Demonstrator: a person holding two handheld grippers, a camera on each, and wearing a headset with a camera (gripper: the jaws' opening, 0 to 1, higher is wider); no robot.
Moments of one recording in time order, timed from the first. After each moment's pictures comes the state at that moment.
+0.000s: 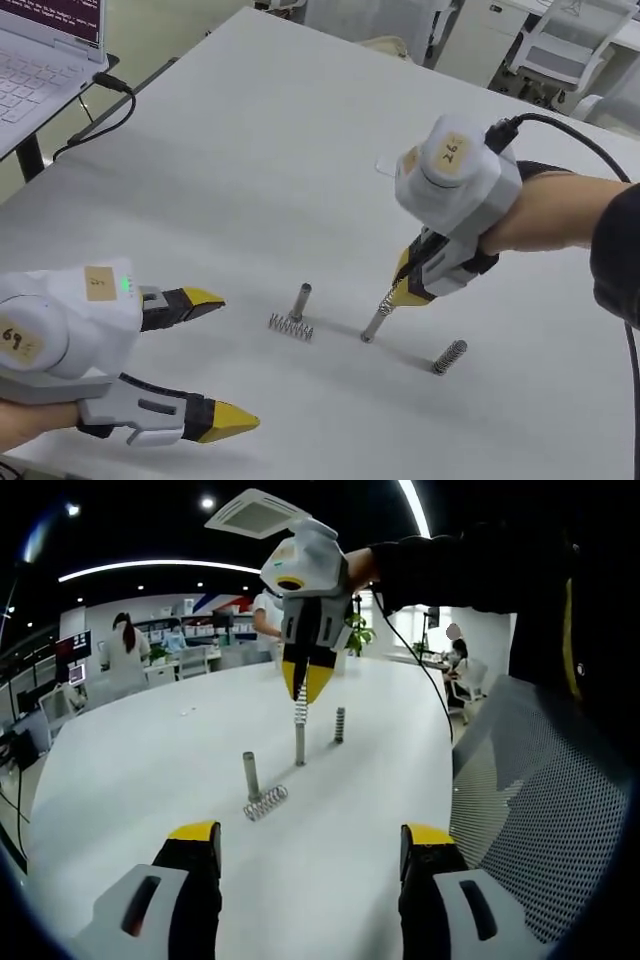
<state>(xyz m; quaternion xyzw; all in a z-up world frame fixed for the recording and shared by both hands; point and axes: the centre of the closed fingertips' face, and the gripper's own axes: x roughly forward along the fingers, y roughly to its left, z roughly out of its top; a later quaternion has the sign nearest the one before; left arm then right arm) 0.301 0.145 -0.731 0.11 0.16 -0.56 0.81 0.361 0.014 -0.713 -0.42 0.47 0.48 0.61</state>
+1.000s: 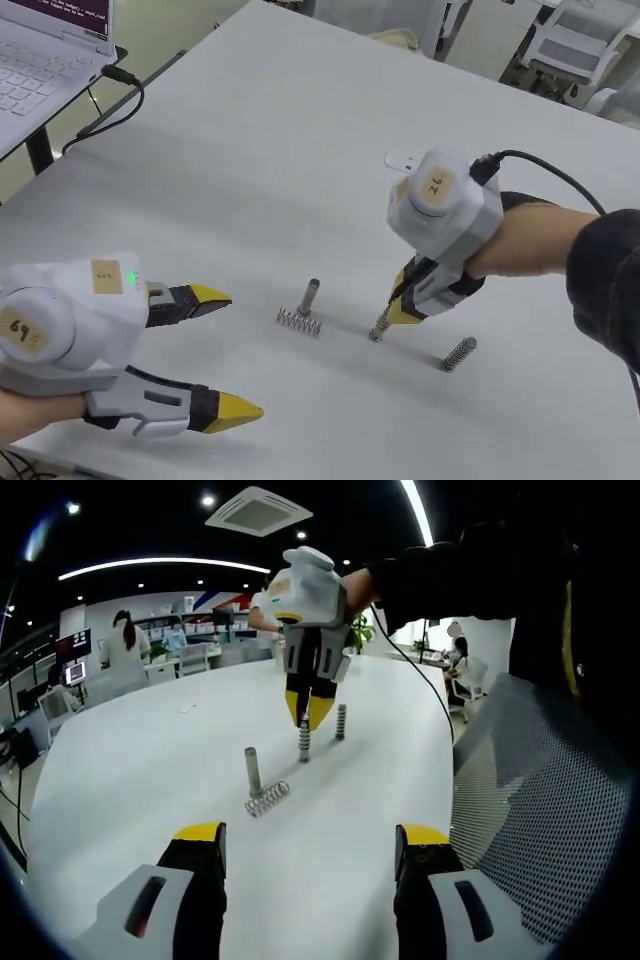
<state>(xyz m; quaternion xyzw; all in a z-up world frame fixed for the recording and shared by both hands) 0.303 0.149 -0.734 0.11 0.17 -0.56 0.81 0.362 0.013 -0.759 -0.40 0.49 0.48 0.61</state>
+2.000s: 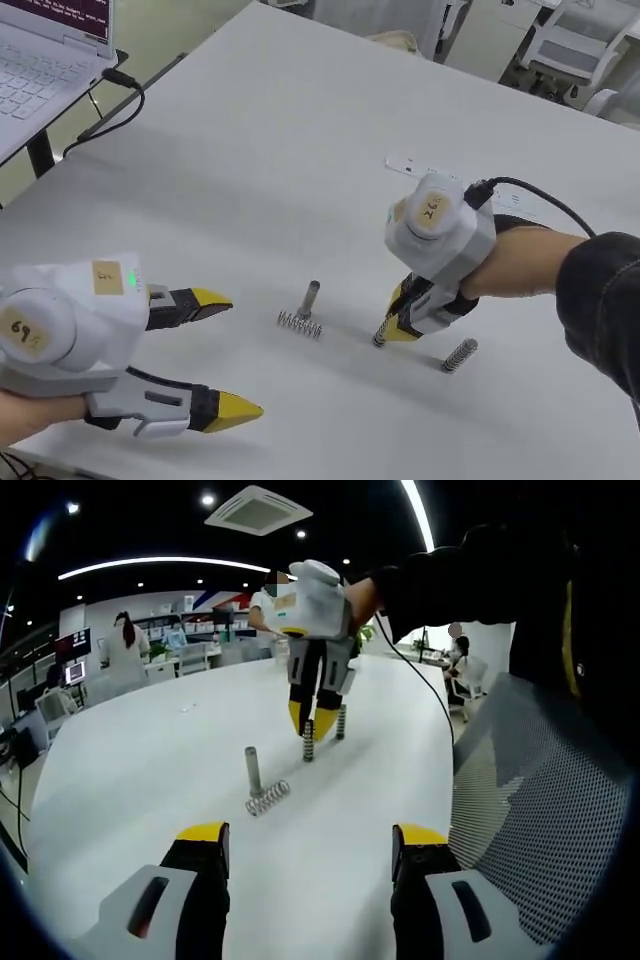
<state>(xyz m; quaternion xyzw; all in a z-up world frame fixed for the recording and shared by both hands) 0.302 0.149 -0.733 0.11 0.17 -0.56 0.80 0.358 0.010 -0.767 -0.39 0.48 0.48 0.62</state>
